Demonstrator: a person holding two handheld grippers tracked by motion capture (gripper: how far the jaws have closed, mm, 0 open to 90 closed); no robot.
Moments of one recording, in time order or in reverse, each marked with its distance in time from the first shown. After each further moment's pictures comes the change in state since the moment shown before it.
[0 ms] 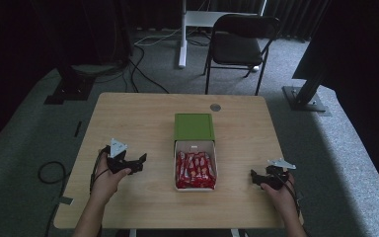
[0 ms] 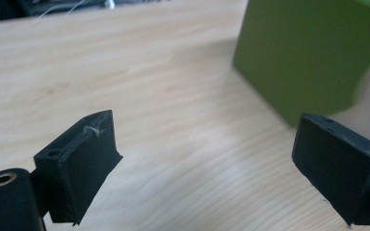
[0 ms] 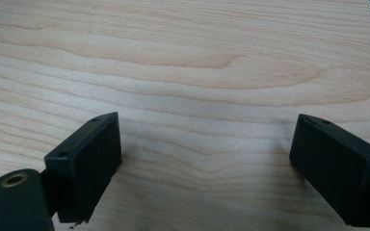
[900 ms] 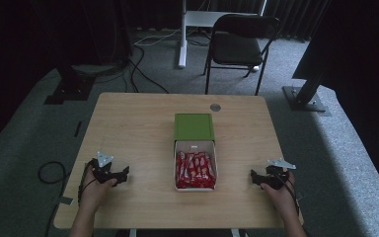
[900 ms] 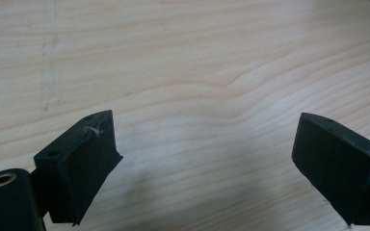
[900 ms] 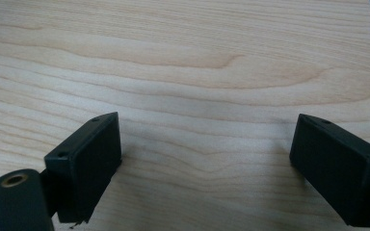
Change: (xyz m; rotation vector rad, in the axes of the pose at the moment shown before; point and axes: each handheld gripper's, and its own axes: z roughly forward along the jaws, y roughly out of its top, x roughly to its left) left arm 0.043 -0.060 0.002 0.158 0.129 -0.033; right arm 0.000 0.000 0.000 -0.001 0.000 -0.002
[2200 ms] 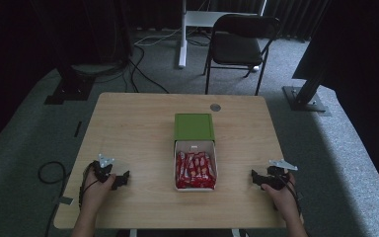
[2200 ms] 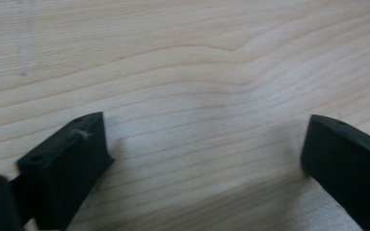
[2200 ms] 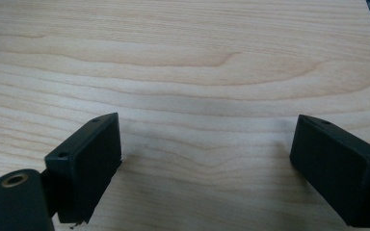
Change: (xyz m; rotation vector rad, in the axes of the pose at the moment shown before) left arm 0.002 -0.008 0.011 0.078 -0.028 -0.009; right arm 0.000 -0.002 -0.004 -0.008 -0.001 0.053
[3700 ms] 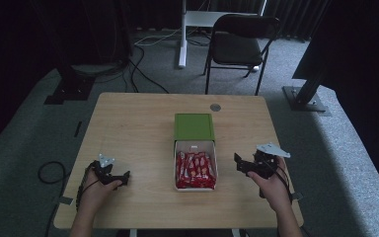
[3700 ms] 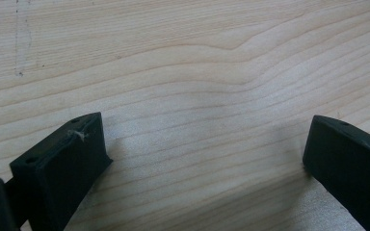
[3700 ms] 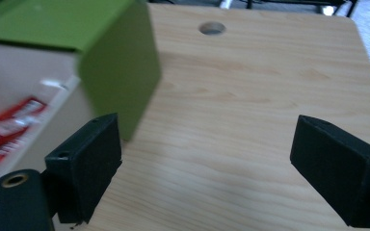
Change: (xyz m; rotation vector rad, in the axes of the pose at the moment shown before) left arm 0.000 0.000 0.000 -0.002 0.003 -0.006; right arm 0.081 0.076 -0.067 -0.179 0.135 -0.068
